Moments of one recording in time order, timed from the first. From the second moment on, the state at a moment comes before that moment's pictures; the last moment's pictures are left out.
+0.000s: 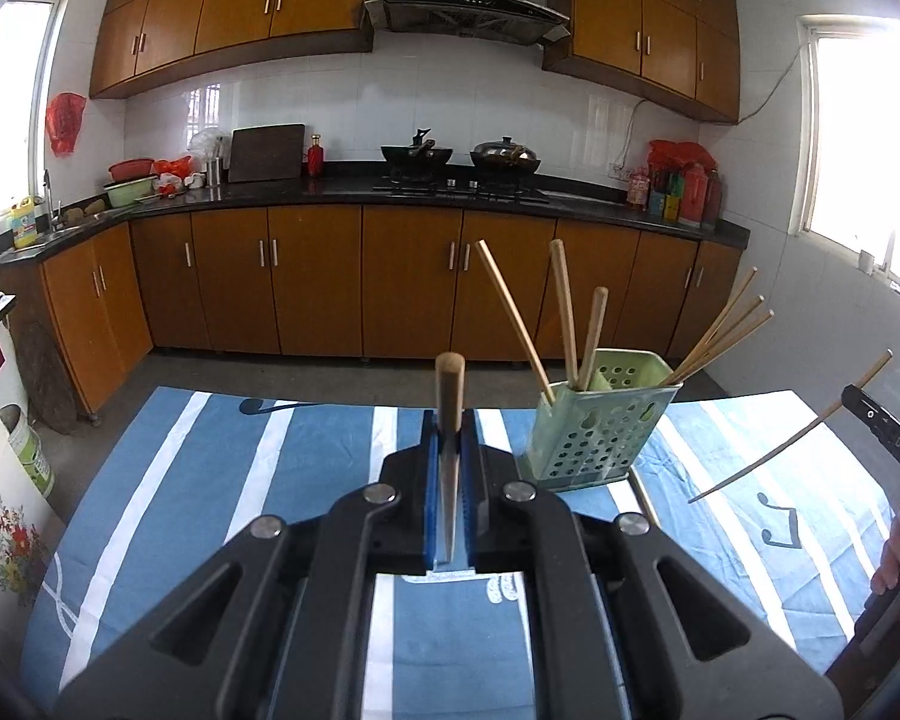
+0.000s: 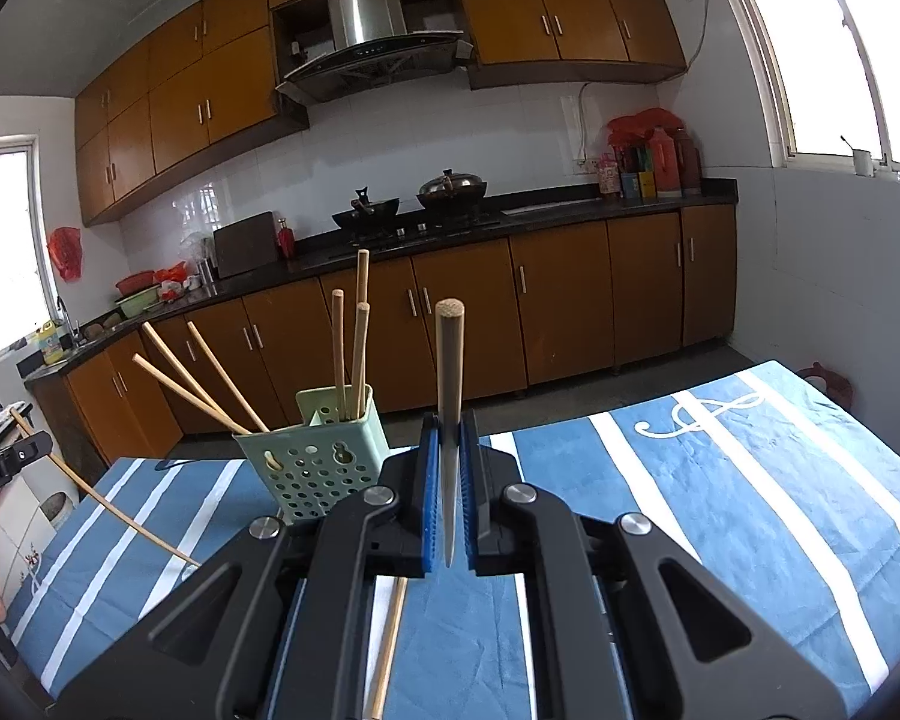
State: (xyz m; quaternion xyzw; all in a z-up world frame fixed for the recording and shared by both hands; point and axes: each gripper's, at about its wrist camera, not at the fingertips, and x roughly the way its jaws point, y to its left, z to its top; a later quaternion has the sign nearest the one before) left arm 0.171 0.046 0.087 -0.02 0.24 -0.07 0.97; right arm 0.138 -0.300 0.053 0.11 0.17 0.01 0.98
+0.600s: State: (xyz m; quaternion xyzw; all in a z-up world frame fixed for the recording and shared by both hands) left arm 0.186 -0.034 0.185 -0.06 0.13 -0.13 0.98; right arm 0.144 -0.272 0.126 0.12 0.09 0.09 0.98
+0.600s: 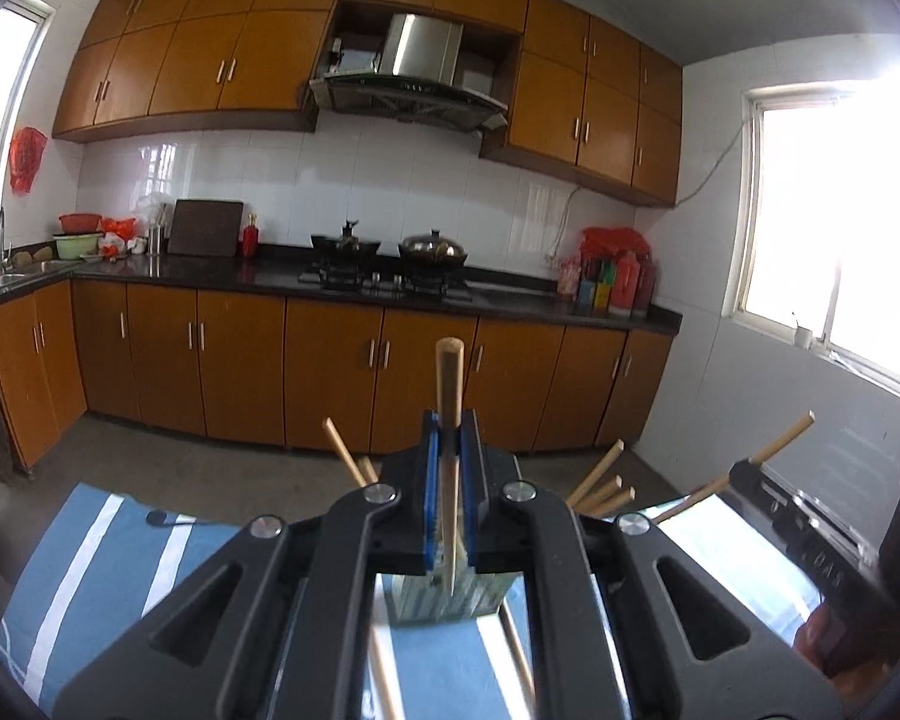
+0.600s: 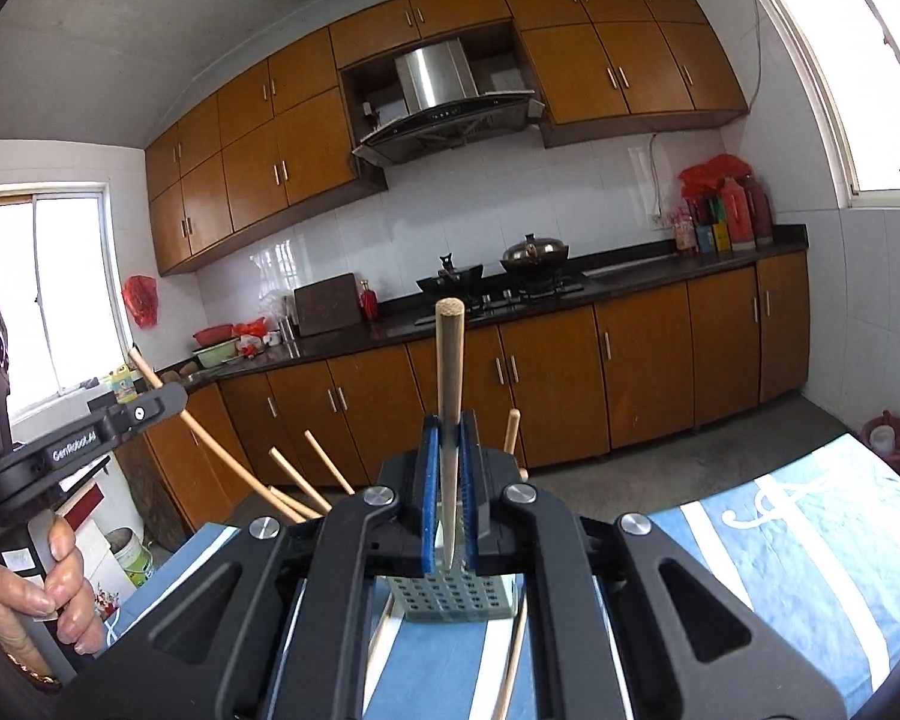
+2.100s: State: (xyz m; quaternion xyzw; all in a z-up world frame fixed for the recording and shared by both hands) left arm 0.301 -0.050 0.127 -0.09 0.15 -0.07 0.98; right arm 0.233 -0.248 0.089 0.10 0.17 0.07 0.98
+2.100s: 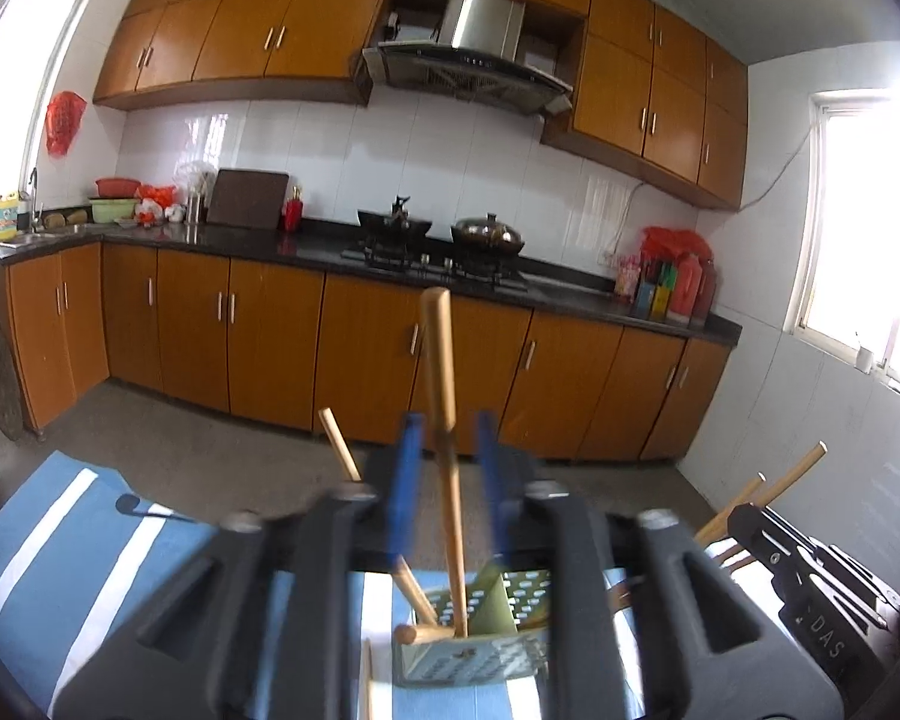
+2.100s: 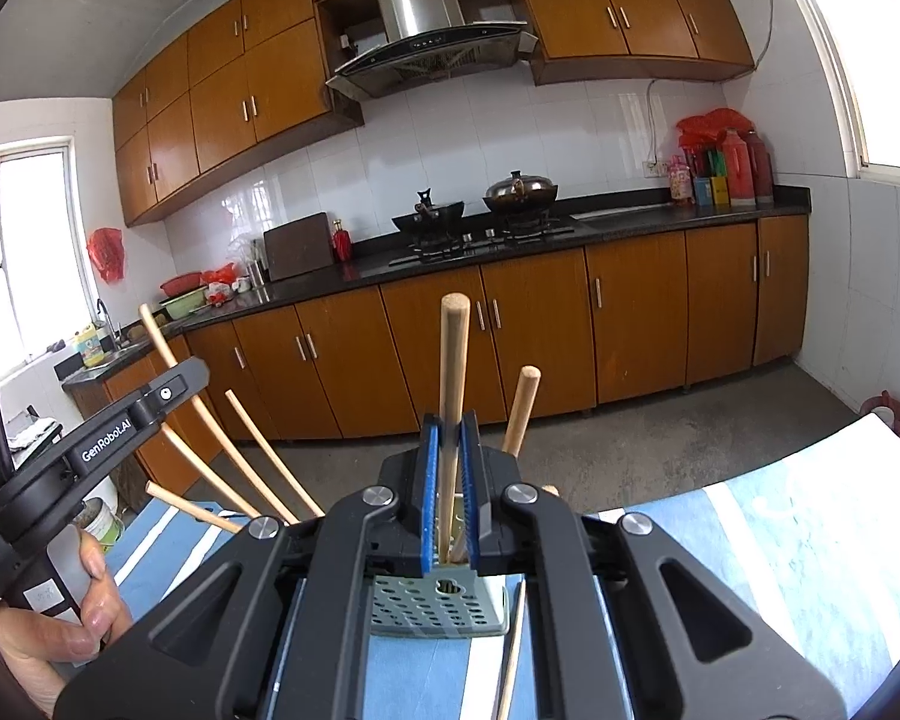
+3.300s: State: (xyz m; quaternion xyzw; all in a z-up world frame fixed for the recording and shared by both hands) left arm 0.198 0.042 -0.060 -0.04 0.41 -0.02 0.91; right arm 0.188 -0.221 -0.109 0.06 0.43 0.05 0.90
